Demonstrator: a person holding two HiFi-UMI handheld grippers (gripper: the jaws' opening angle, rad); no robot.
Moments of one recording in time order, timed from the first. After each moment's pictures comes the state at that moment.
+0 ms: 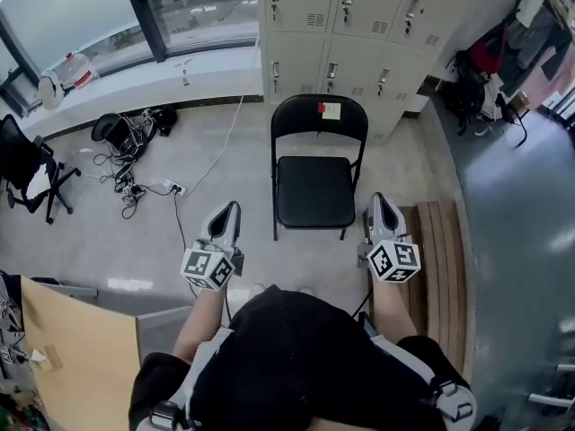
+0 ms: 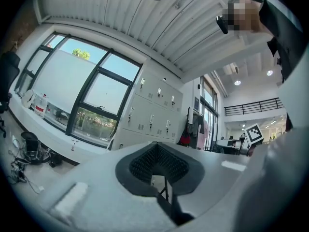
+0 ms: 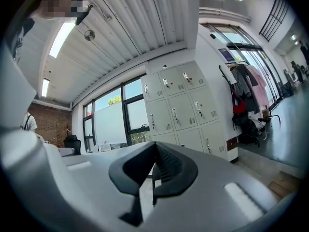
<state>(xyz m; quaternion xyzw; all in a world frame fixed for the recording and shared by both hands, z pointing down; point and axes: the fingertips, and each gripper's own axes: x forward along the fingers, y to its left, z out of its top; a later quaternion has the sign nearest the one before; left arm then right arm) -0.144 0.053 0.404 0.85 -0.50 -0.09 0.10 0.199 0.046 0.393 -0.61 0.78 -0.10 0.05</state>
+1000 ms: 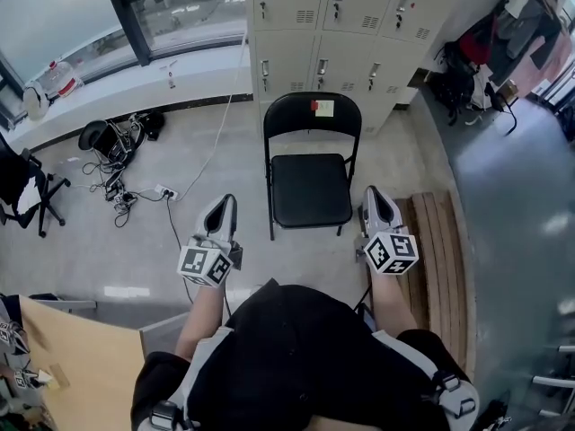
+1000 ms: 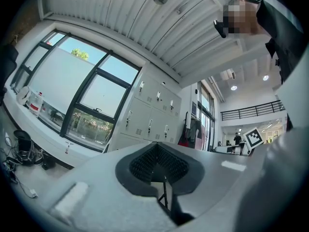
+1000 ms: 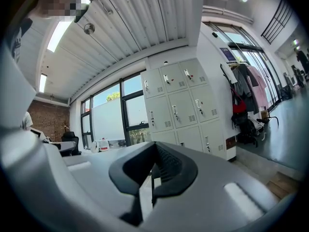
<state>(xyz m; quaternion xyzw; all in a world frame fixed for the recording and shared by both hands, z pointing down) -0.156 0.021 0.387 0.86 -0.48 -0.12 0.09 0.177 0.027 0.393 -0.62 0.78 -0.10 0.03</state>
